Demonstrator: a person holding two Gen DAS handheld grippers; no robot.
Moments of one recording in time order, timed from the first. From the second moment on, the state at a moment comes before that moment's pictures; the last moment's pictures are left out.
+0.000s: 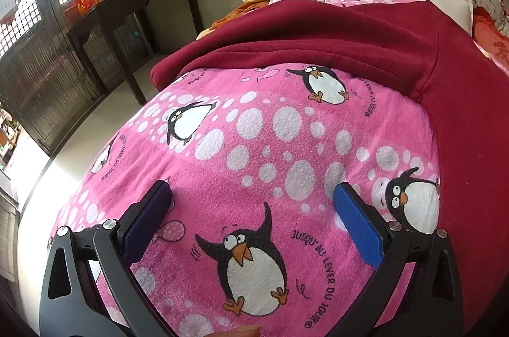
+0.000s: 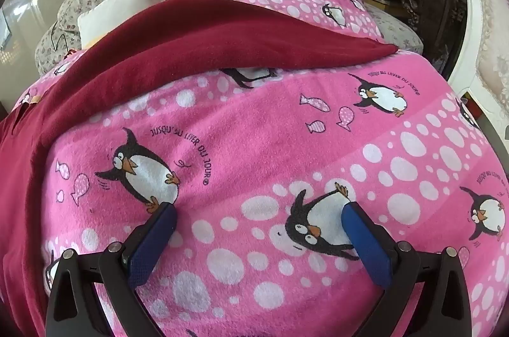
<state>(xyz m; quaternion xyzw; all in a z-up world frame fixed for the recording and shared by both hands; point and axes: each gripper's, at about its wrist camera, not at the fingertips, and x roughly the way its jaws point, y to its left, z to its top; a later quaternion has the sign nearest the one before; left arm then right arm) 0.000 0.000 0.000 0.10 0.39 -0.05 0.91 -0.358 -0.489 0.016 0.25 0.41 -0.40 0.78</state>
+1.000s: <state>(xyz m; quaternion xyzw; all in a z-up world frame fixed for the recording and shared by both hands) -0.083 -0.046 0.064 0.10 0.35 -0.20 0.91 -0.360 -0.385 0.078 0.21 0.35 -0.26 0.87</state>
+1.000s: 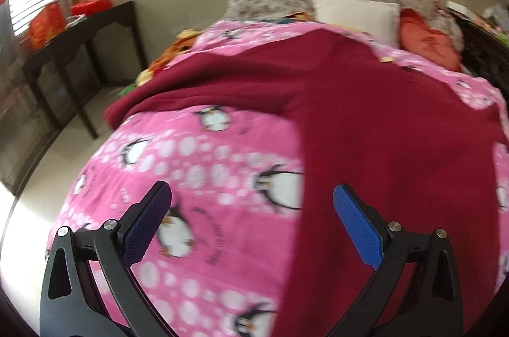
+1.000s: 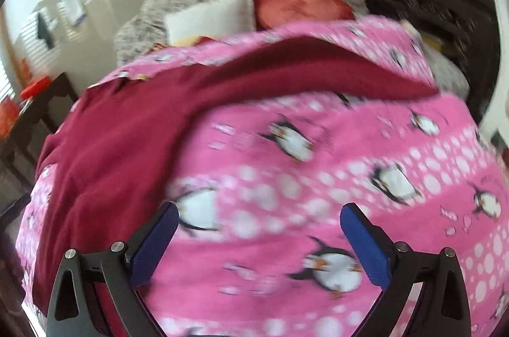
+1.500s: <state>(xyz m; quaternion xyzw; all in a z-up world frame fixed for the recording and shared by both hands) -0.079 -0.092 0.073 0.09 0.35 -0.24 0.90 -0.247 -0.298 0.116 0.14 0.36 -0.20 0.90</state>
